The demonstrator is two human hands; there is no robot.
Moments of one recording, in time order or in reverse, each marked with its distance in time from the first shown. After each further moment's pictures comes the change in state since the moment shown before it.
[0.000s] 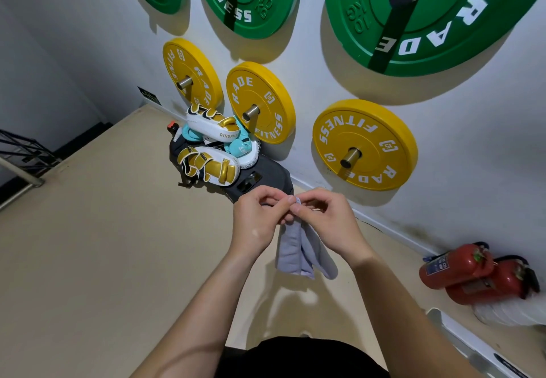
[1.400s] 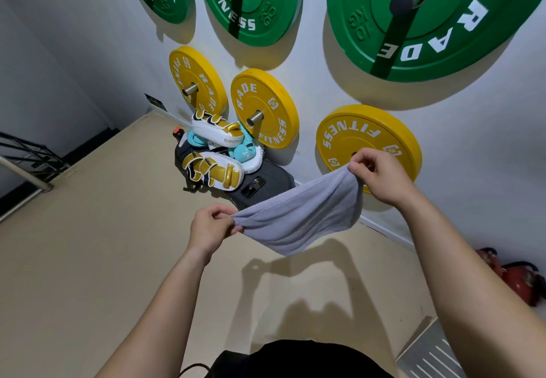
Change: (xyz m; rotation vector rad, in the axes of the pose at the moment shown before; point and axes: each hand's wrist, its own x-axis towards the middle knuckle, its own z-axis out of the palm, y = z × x) left_hand 0.035 -0.063 -0.083 0.106 0.089 -0.328; right_hand 0.073 -0.007 -0.106 -0.586 0.052 -0.093
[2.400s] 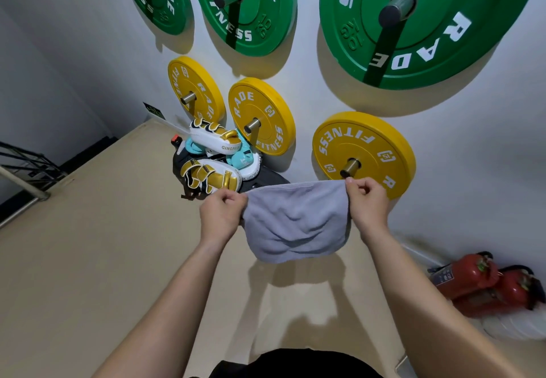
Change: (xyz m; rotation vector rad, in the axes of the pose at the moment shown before) left_hand -0.008 0.046 0.028 0.144 0.186 0.186; right_hand -0.038 0.001 0.057 0.363 0.461 0.417
